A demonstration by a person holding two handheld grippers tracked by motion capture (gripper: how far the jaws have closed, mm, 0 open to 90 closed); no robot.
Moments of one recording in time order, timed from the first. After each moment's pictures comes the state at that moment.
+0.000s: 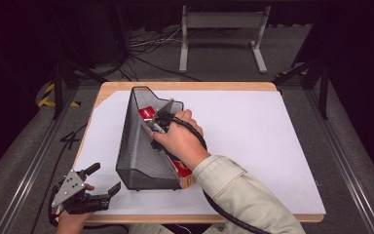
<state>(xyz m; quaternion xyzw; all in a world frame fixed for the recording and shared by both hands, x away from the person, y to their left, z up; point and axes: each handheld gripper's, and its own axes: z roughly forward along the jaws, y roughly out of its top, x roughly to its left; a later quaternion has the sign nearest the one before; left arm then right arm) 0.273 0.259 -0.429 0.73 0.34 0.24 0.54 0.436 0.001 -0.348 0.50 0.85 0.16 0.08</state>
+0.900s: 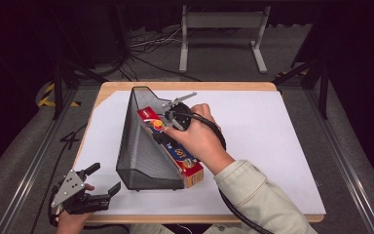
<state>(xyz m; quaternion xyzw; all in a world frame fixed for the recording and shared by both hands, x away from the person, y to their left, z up) 0.273 0.258 -0.428 0.73 0.34 0.24 0.54 0.415 -0.041 -0.303 0.39 0.84 0.36 0.10</state>
